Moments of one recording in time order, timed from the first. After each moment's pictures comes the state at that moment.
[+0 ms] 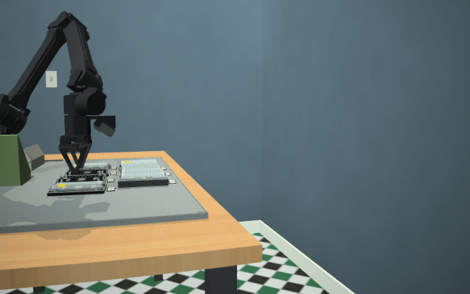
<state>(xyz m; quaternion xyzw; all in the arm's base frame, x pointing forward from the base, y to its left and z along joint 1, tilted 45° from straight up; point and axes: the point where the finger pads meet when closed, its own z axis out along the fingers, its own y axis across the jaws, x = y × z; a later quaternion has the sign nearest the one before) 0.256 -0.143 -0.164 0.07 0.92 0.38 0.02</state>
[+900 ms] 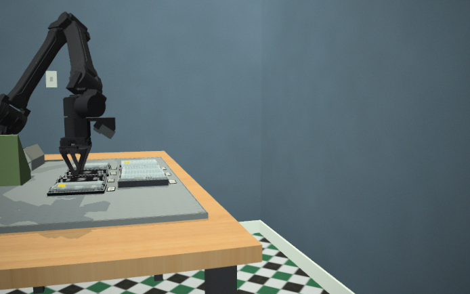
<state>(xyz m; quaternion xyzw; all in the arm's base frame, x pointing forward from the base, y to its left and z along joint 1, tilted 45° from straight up) 0.256 -0.139 -0.167 0.07 0.92 0.38 0.02</state>
